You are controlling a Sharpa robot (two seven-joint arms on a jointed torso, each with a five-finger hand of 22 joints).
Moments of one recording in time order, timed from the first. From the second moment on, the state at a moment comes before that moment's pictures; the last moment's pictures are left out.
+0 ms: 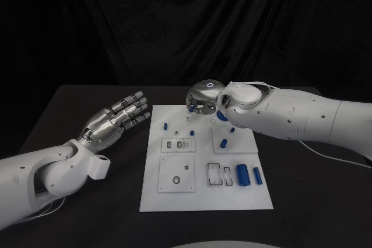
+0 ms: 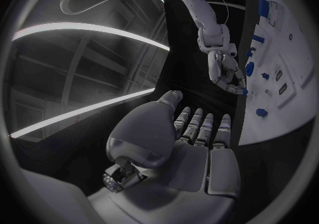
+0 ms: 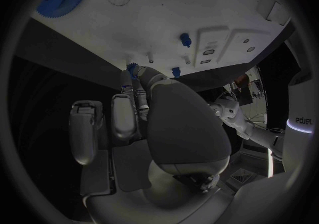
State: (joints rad) left arm 1.23 -1.04 -0.21 1.61 -0.06 0.13 0.67; left_hand 1.34 0.26 0.00 0.04 0.59 0.28 0.02 0.07 0.05 0.18 0.13 0.20 0.06 0.15 0.14 0.05 0.04 0.16 0.09 0.26 0.05 0.02; right arm 1.41 -0.48 -0.24 1.14 -1.66 -0.28 0.00; right_hand 1.51 -0.11 0.35 0.10 0.40 0.99 0.11 0.28 0.41 1.14 0.04 0.29 0.09 1.44 -0.04 1.34 1.07 0.04 1.47 0.07 1.53 1.31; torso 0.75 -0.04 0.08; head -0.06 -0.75
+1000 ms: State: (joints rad) left arm 1.23 -1.02 -0.21 1.59 -0.06 0.14 0.66; left_hand 1.34 0.27 0.01 0.04 0.59 0.29 0.02 0.07 0.05 0.18 0.13 0.21 0.06 0.15 0.14 0.05 0.04 0.16 0.09 0.26 0.05 0.02; right arm 1.40 -0.44 -0.23 1.08 -1.66 -0.30 0.00; right_hand 1.51 -0.11 0.35 0.10 0.40 0.96 0.11 0.25 0.41 1.13 0.05 0.25 0.09 1.43 -0.04 1.33 1.06 0.04 1.46 0.08 1.52 1.31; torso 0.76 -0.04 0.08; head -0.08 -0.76
